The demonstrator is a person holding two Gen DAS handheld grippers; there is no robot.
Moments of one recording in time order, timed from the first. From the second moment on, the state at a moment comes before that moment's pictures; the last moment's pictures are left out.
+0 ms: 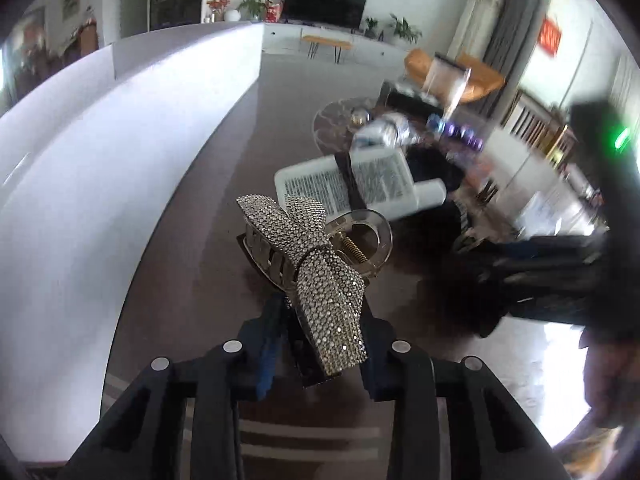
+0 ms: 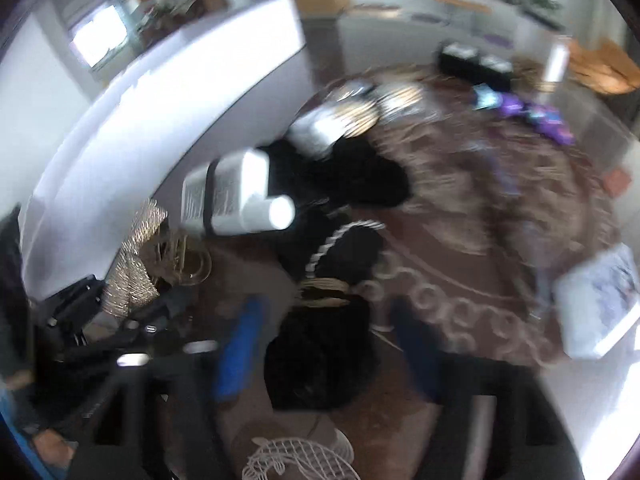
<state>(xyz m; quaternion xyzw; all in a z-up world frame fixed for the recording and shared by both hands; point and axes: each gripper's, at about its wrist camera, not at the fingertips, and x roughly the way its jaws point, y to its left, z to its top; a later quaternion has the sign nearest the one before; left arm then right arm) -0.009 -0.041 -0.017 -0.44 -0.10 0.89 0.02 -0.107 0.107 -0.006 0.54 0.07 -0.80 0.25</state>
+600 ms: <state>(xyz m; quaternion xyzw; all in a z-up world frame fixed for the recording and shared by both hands) 0.041 -0.184 0.107 -0.32 -0.21 0.92 -0.06 -0.061 0.024 0.129 0.39 0.05 -0.86 0.33</state>
